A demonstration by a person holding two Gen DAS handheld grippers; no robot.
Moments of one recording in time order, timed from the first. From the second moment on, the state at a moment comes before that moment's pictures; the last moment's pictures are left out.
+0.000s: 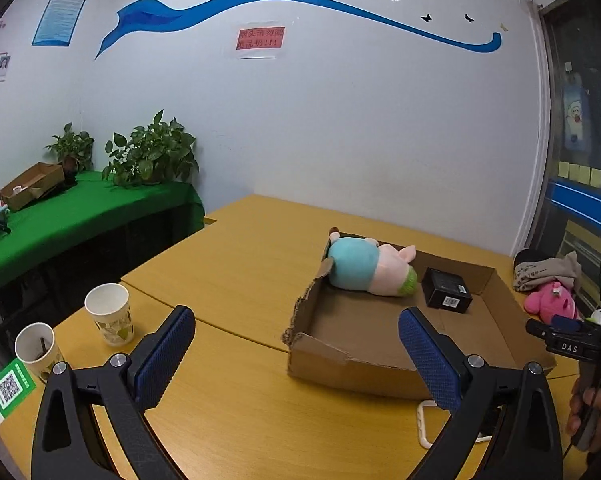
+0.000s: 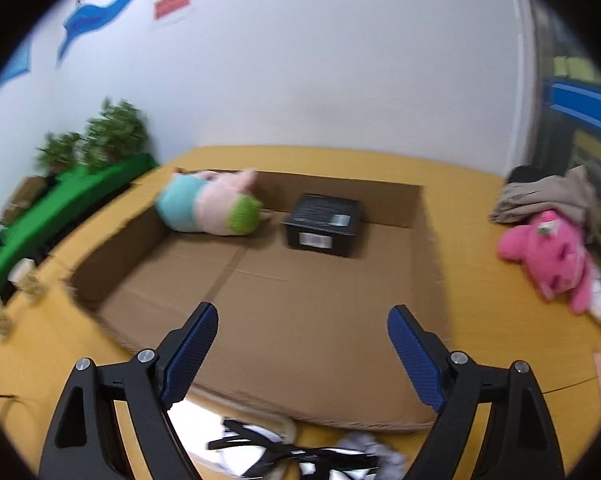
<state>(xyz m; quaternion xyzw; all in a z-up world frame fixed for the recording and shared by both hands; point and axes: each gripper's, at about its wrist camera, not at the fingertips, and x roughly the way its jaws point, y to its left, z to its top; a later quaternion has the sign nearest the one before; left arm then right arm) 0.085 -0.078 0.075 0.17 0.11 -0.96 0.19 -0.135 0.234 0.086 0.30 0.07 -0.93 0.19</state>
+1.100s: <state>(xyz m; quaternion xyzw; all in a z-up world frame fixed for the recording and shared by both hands) 0.037 -0.057 0.050 0.22 0.09 -0.96 0.12 -0.164 0.256 0.063 0.33 0.06 -0.92 0.22</state>
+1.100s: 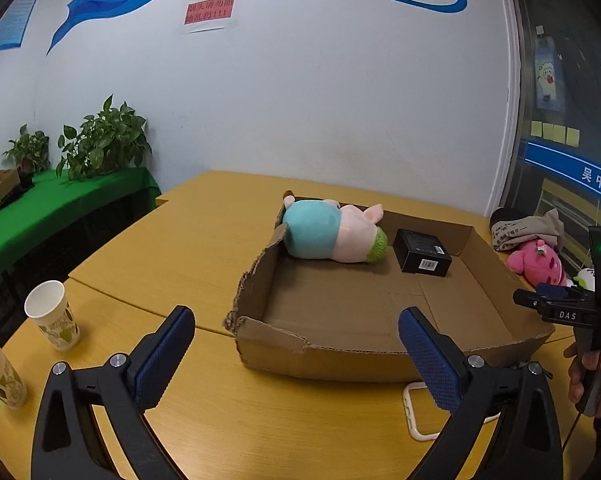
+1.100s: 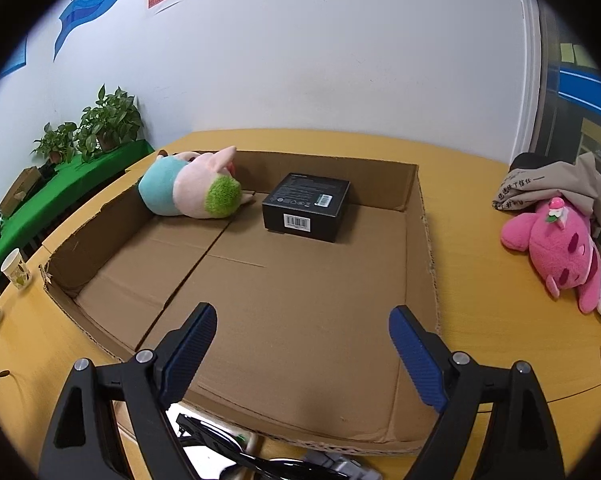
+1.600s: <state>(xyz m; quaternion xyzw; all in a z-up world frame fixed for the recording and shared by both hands) 0.022 -0.031 0.043 0.24 0.08 -0.96 0.09 -0.150 0.277 0.062 0.33 0.05 -0.92 0.22</state>
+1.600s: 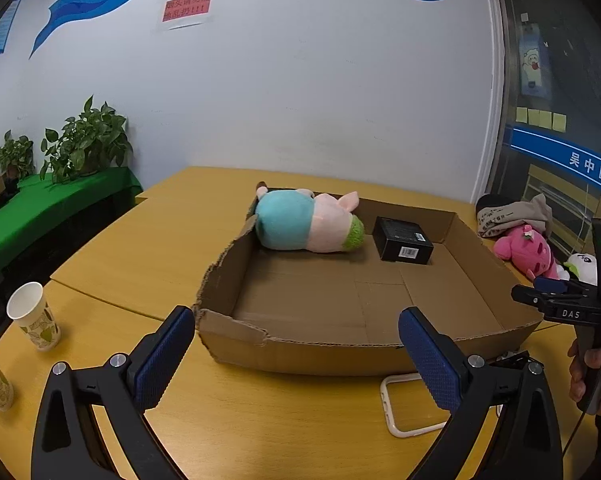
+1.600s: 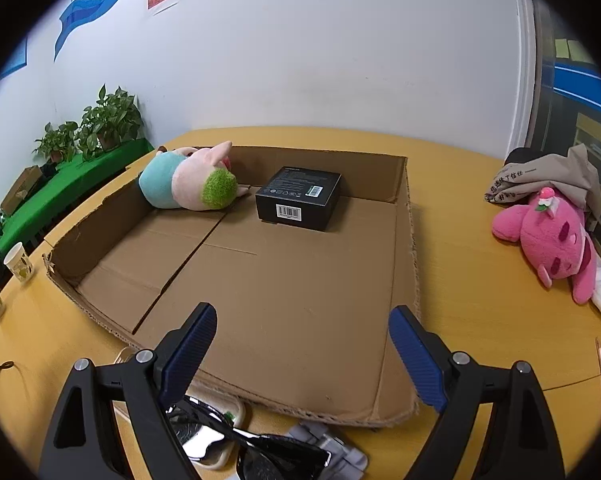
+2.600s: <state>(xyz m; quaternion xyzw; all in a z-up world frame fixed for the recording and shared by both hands) -0.006 0.002 0.043 0.28 0.06 -0.96 0.01 -0.271 0.233 0.169 0.41 0.03 -0.87 0.27</state>
